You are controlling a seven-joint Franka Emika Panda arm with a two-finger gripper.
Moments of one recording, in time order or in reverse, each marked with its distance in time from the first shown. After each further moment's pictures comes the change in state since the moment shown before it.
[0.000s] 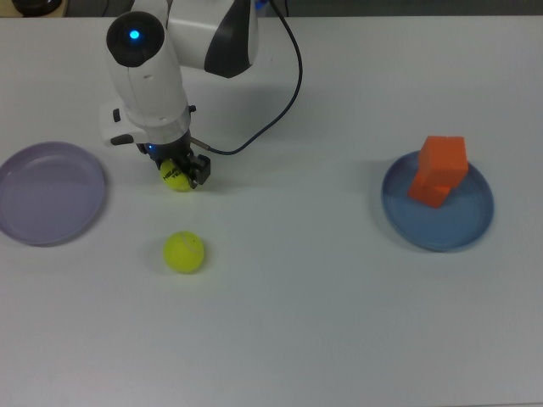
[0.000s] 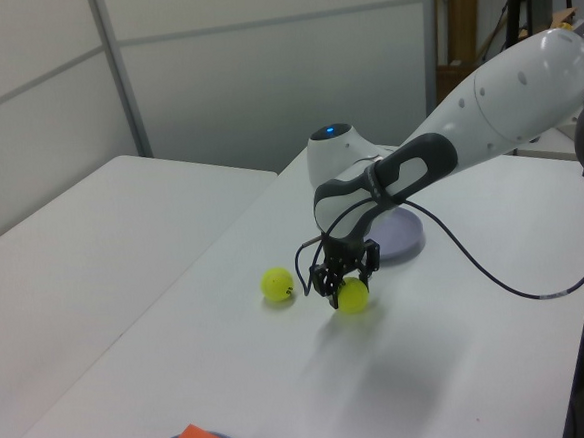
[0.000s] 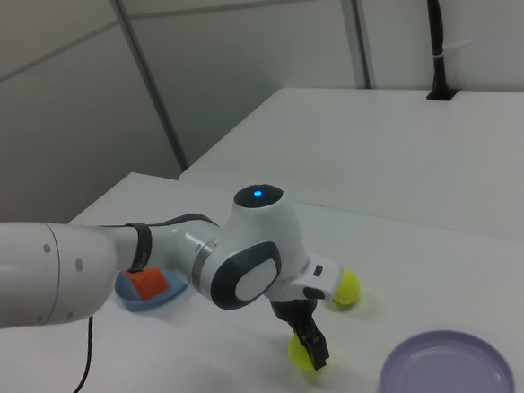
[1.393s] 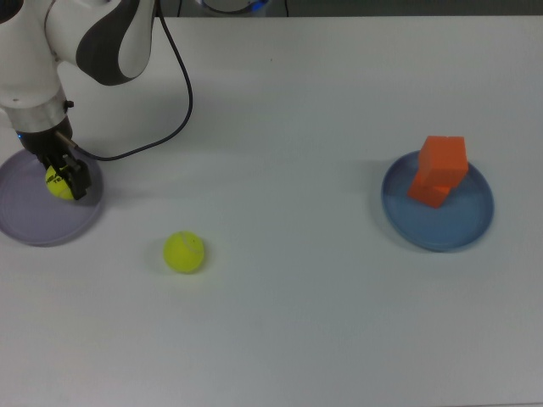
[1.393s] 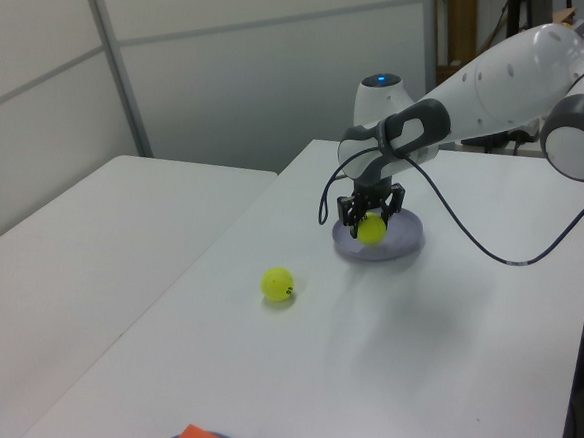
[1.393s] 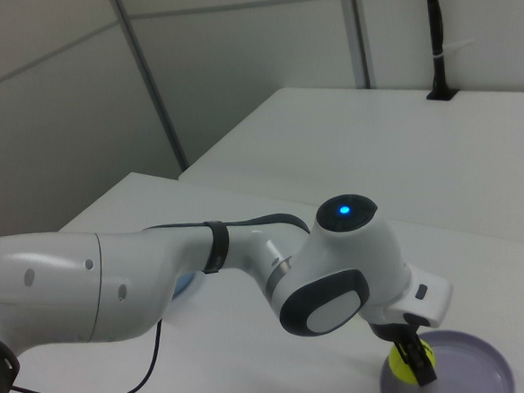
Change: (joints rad) arm -0.124 0.103 -0.165 0.141 0.148 0.093 -0.166
